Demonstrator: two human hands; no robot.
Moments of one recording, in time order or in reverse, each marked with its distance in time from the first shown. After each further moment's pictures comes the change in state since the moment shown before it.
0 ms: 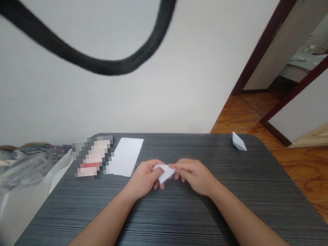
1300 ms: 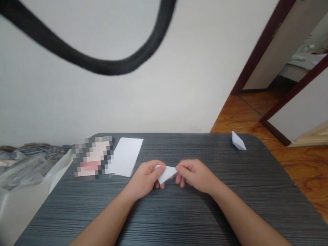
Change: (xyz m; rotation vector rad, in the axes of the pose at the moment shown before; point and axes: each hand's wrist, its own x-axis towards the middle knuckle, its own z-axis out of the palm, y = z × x) left_hand 0.000 -0.004 -0.001 0.054 0.008 0.017; right_hand 0.002 -0.005 0.002 0.162 -0.020 0.386
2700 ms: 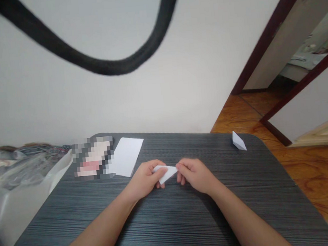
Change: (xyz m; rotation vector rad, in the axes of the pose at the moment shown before) left_hand -0.001 0.001 0.003 0.012 0.051 -0.010; right_hand 0.001 -0.004 0.003 -0.002 0.064 -0.048
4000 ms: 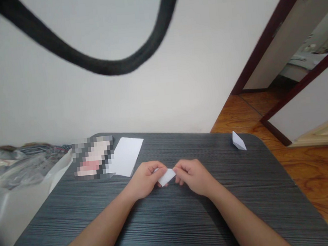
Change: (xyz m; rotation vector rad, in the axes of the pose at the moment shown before) left_hand 0.000 0.002 -0.001 0.082 -0.005 0.042; right_hand -0.002 -0.009 0.002 -0.234 0.004 -0.099
